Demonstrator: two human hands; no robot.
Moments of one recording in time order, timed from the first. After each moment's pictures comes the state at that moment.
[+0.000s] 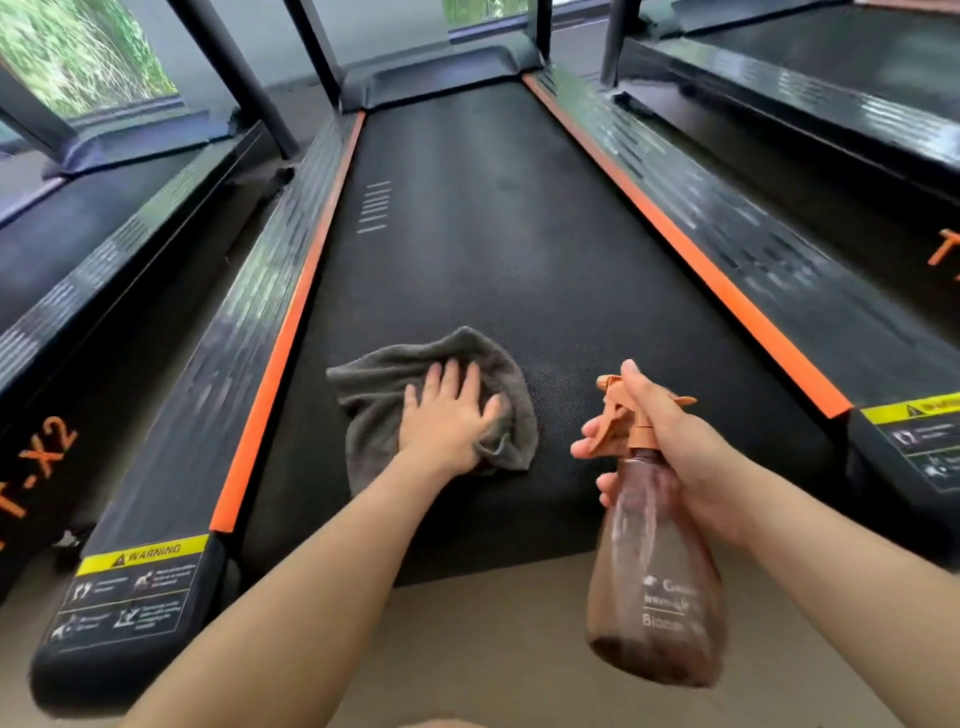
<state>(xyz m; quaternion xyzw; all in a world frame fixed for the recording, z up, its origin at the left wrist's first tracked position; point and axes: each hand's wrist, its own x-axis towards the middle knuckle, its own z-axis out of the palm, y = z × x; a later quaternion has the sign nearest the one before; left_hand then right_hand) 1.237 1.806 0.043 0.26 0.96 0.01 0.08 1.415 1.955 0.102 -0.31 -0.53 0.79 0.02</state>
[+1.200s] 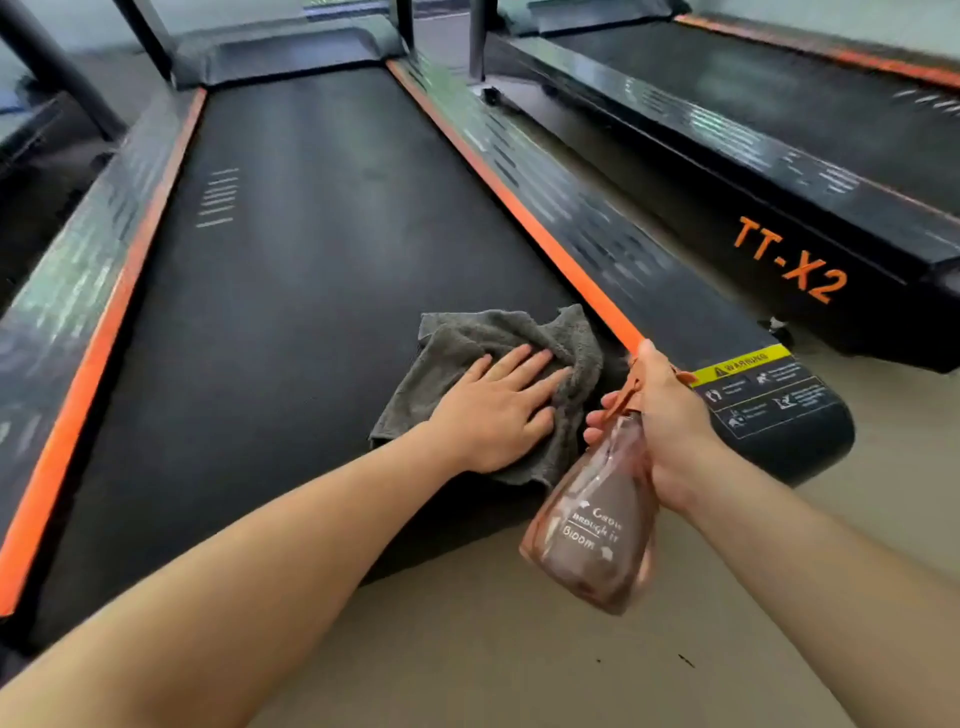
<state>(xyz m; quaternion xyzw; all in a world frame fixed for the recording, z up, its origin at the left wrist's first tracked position) 1.308 1.929 0.040 0.60 0.80 -0.01 0.04 1.454 2.015 0.091 -0.49 -0.40 0.74 0.24</state>
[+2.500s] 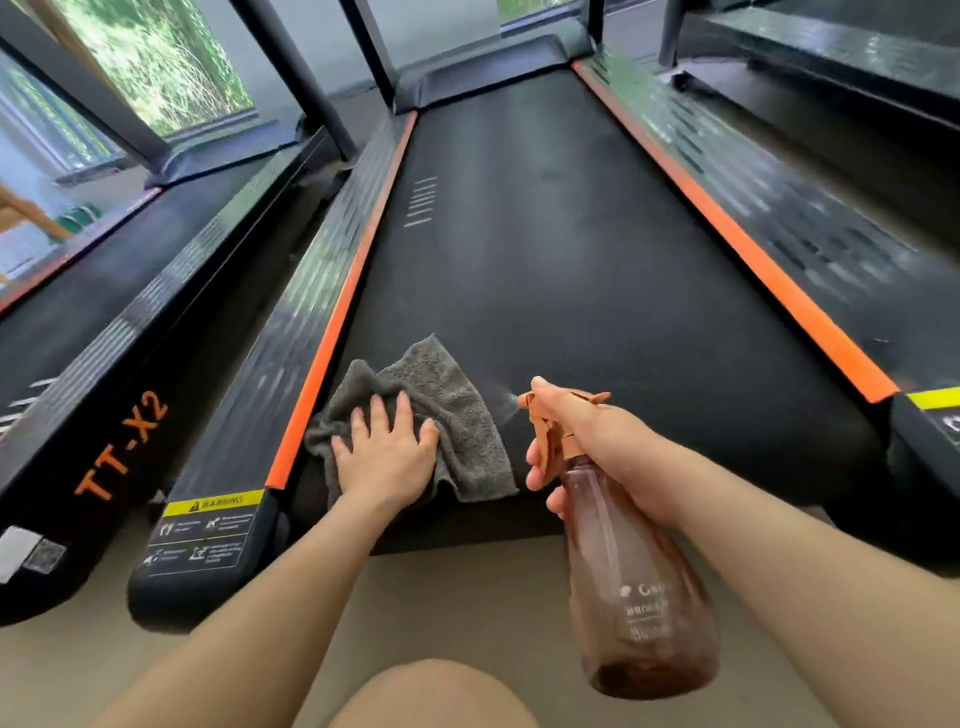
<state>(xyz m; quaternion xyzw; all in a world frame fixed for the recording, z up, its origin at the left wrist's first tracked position) 1.269 1.714 0.050 0.05 0.99 0.04 0.09 1.403 1.912 0.109 -0.19 -0.61 0.75 -0.13</state>
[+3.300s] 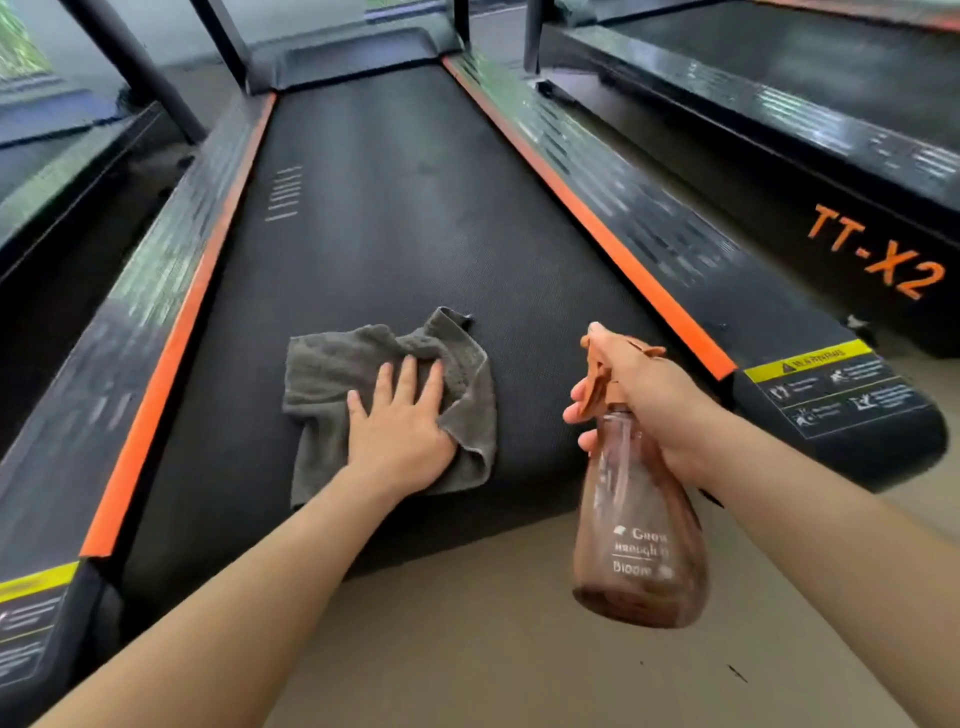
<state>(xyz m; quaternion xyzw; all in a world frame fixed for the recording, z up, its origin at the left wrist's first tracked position) 1.288 1.827 0.042 0.31 0.95 -0.01 0.09 1.440 1.999 0.109 -0.36 -0.59 0.72 0.08</state>
